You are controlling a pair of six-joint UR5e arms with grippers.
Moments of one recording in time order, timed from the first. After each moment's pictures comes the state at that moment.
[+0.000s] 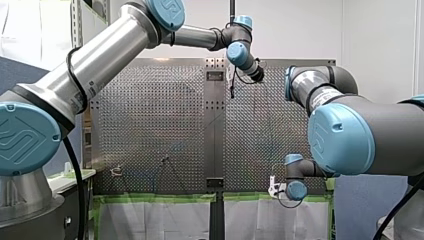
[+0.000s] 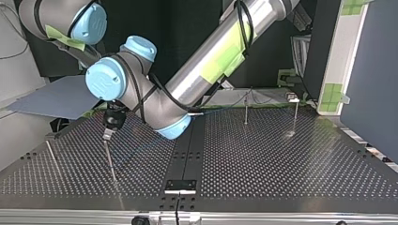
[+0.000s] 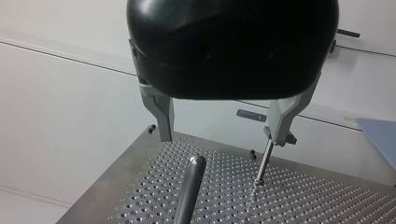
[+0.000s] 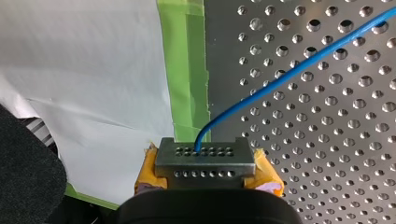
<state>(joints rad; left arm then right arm) -0.79 -2.30 -0.68 -3.43 -1.81 -1.79 1.80 -0.37 1.41 -0.67 1.62 1.60</state>
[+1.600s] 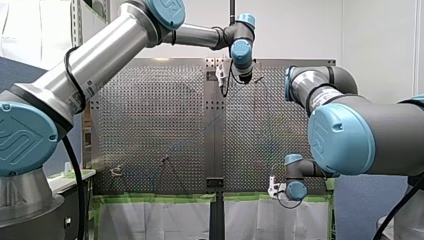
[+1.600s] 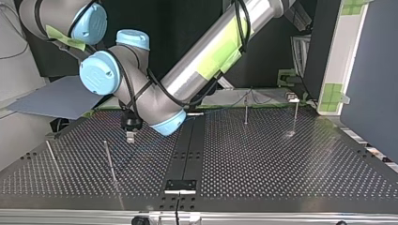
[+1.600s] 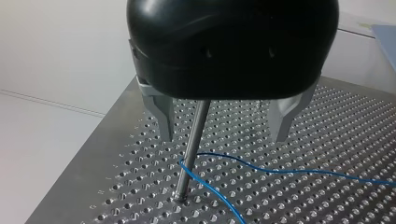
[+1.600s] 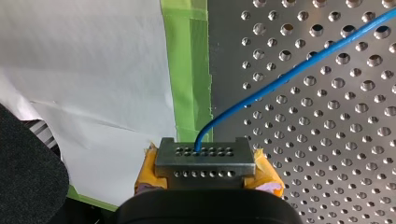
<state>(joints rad) -0.82 -2.30 -0.68 -3.47 -2.14 -1.82 1.80 -0.36 1.41 -0.67 1.62 1.60</state>
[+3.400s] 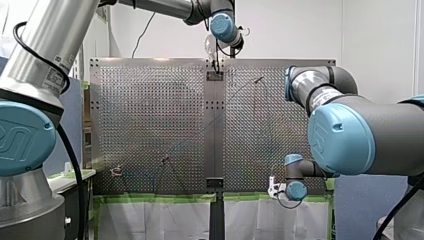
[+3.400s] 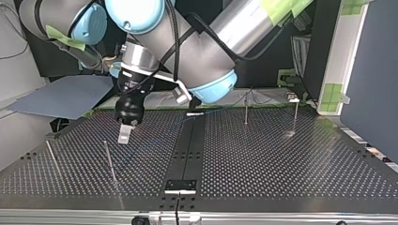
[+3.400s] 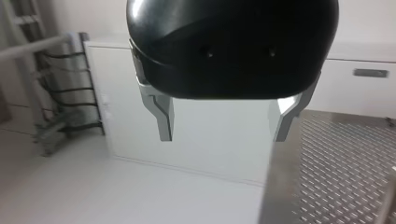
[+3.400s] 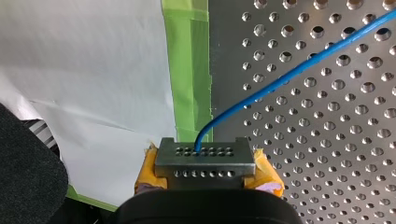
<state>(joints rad) -0.82 -1.90 -1.12 -3.06 -2.05 -1.78 1.80 -0.36 1.41 -0.67 1.61 1.60</state>
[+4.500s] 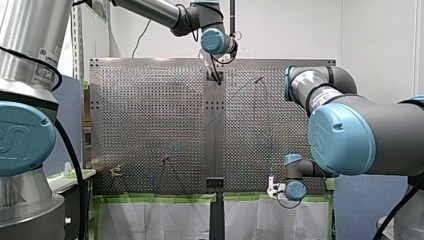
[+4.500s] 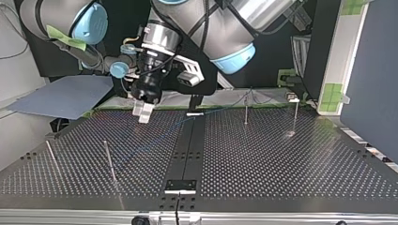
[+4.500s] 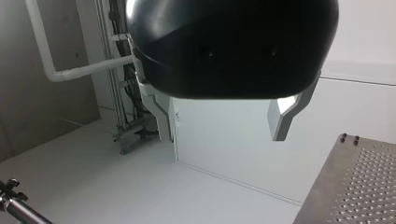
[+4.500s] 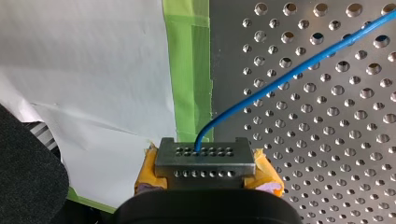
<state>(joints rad) -0.82 -1.77 -1.46 -2.73 -2.04 -1.96 1.81 -0.36 1.41 -0.67 1.61 1.60</state>
